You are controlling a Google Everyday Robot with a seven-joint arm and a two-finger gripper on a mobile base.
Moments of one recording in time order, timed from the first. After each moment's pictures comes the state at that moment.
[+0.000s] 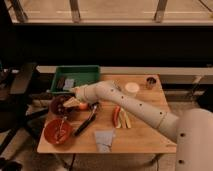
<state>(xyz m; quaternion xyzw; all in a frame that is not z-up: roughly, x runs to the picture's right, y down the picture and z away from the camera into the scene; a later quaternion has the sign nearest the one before) -0.192 0.041 0.821 -0.22 -0.43 0.24 0.84</state>
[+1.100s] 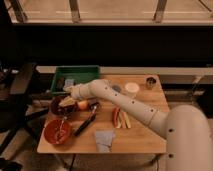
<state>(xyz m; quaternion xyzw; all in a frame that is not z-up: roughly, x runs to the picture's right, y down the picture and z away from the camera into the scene) -0.224 0.036 0.836 -0.22 -0.44 0.22 0.84</state>
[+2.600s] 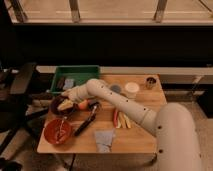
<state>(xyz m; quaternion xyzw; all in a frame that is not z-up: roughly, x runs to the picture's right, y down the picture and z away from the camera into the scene) -0.242 0.064 0.857 -0.27 -0.44 0.19 0.83</state>
